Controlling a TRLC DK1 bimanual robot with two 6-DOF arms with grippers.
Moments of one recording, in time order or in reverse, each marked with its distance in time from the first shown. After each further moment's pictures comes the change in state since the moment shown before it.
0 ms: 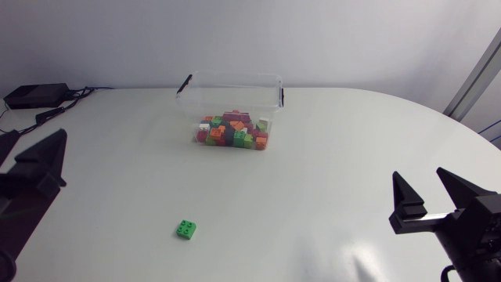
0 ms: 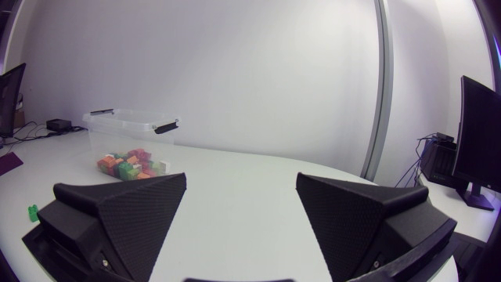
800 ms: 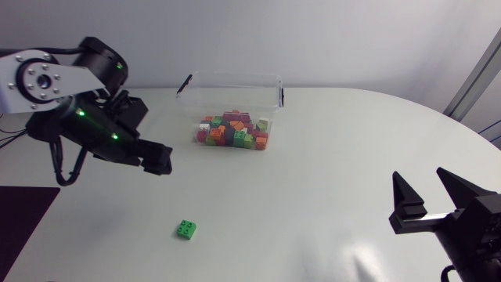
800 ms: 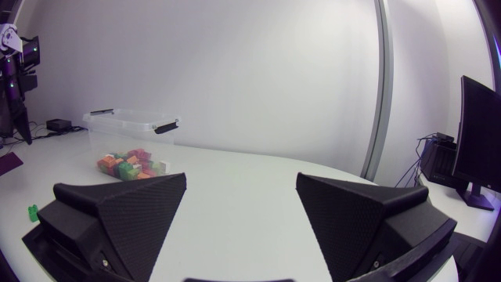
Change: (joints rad) left arm -0.268 1.175 0.702 -0.718 0.080 0.027; right arm 0.000 0.000 0.000 0.000 0.000 0.000
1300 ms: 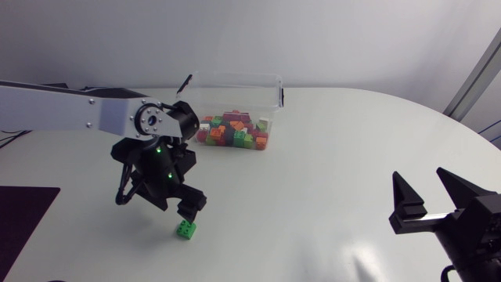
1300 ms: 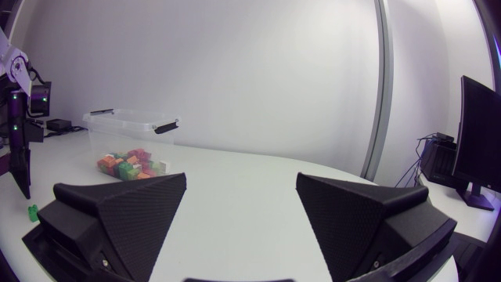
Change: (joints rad) left arm -0.195 0.317 0.020 -0.108 -0.005 -0.066; right arm 0.000 0.000 0.000 0.000 0.000 0.000
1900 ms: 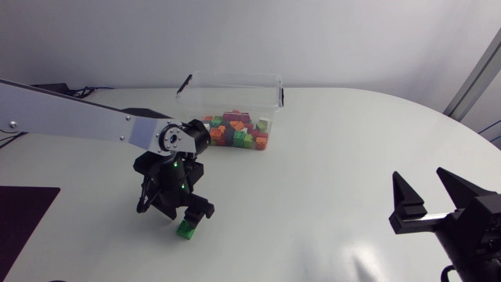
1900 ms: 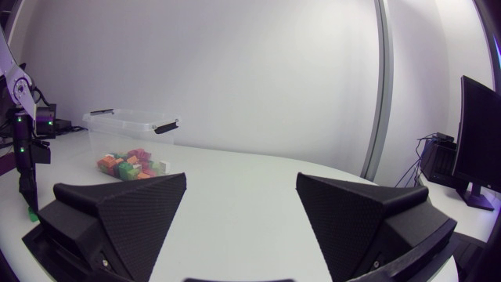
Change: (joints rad) left arm -0.016 0.125 -0.019 0.095 -0.023 -0.048; right arm 0.000 0.000 0.000 0.000 0.000 0.000
